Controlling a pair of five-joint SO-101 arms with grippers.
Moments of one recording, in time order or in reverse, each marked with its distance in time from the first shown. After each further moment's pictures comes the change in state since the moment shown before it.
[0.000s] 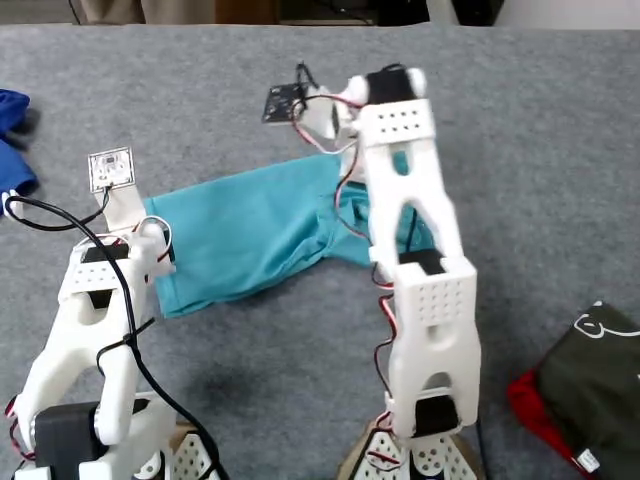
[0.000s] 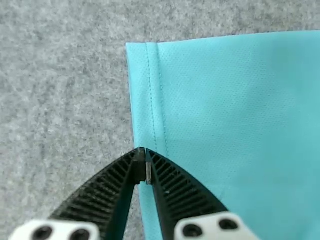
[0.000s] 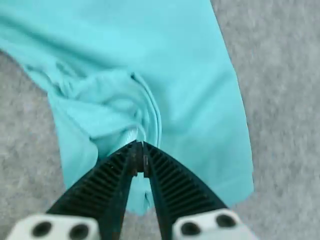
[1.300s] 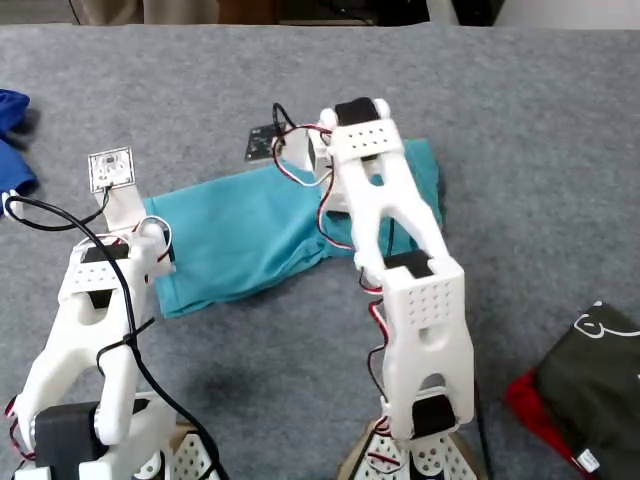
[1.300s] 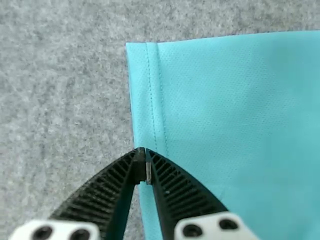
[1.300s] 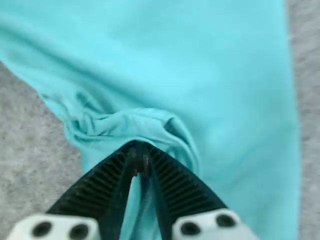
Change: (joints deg) left arm 0.0 0.0 0.0 0.0 0.0; right arm -5.6 -0.3 18.2 -12.0 -0.1
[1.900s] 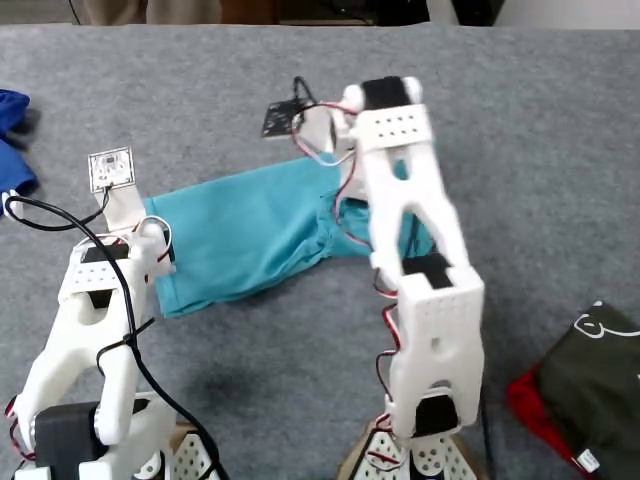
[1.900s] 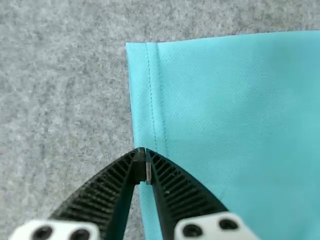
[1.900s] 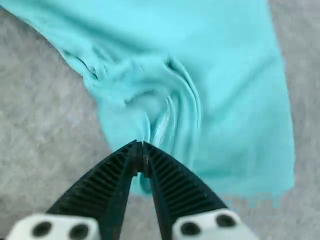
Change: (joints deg) left arm 0.0 0.0 0.0 0.0 0.0; right arm 5.6 -8.5 -3.7 12.3 -1.4
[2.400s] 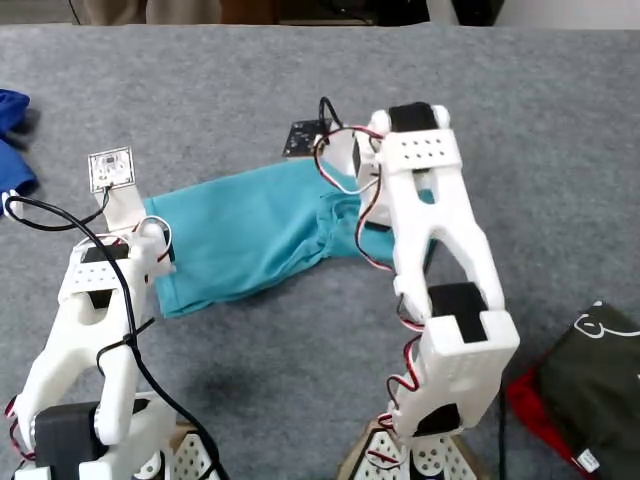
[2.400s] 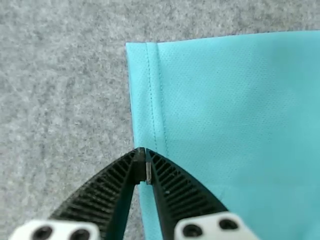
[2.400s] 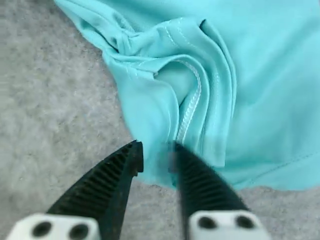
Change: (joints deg) left arm 0.0 0.0 0.0 0.0 0.0; right arm 1.5 -15.6 29.7 -13.9 0.7
